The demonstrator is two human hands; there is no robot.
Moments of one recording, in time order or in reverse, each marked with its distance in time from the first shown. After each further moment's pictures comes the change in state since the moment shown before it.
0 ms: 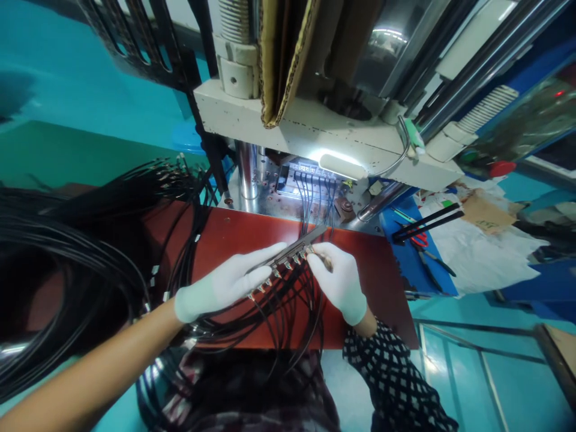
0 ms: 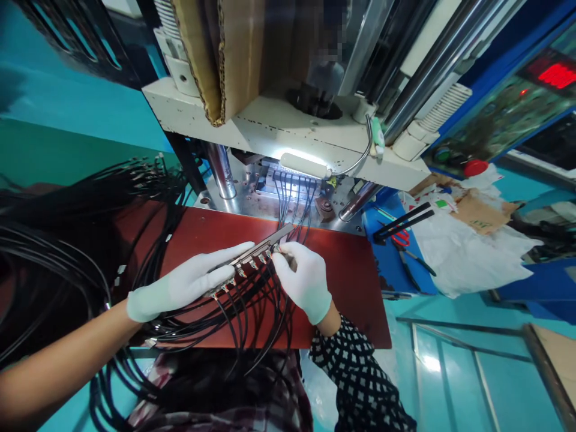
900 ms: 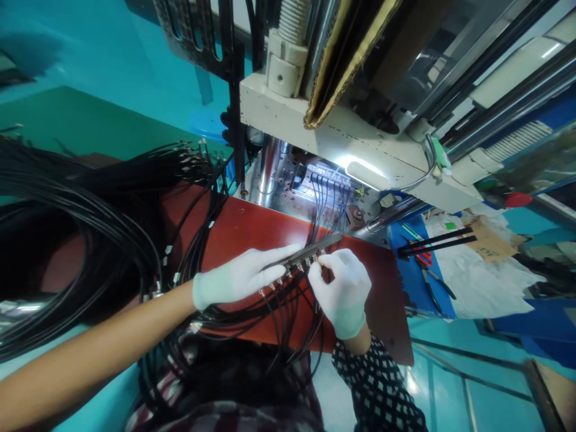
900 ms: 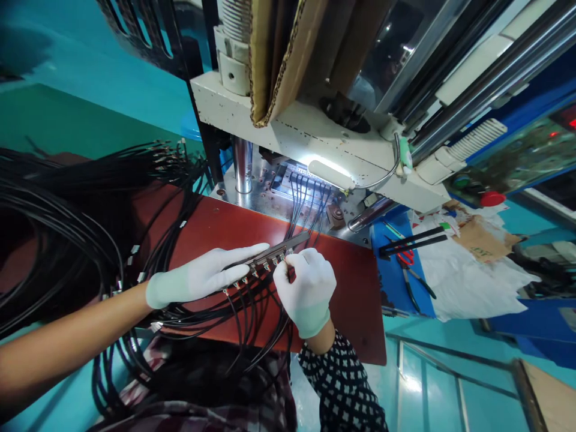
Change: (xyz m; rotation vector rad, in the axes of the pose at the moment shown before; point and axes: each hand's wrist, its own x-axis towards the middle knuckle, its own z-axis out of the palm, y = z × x) left_hand 0.000 -0.004 0.007 -0.051 -0.006 0.044; right_hand -0.010 -0.011 0.010 -0.596 0.287 -0.345
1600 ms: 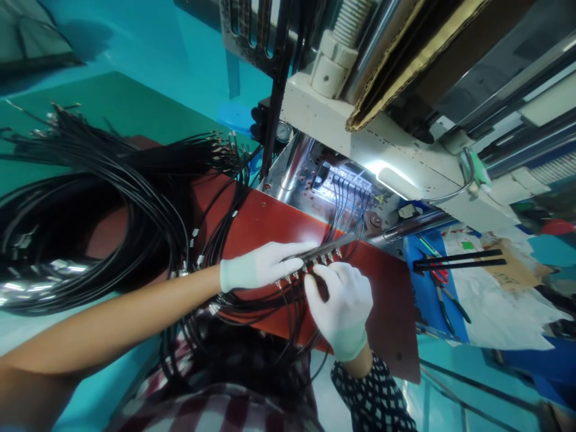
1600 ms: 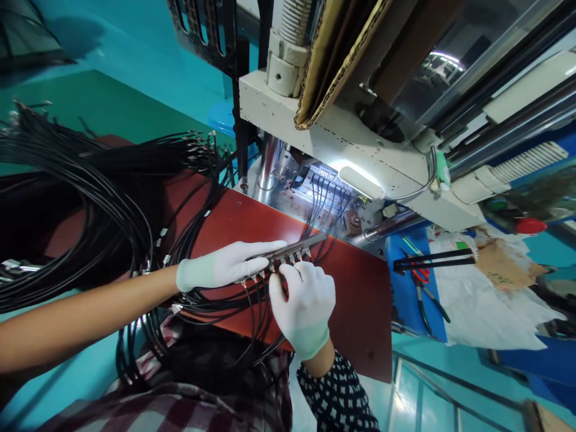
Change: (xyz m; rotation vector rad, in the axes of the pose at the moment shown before) left_hand 0.002 -0.005 0.005 -0.085 0.080 0.030; right_hand -0.012 -0.023 0.001 -0.061 -0.058 -0.168
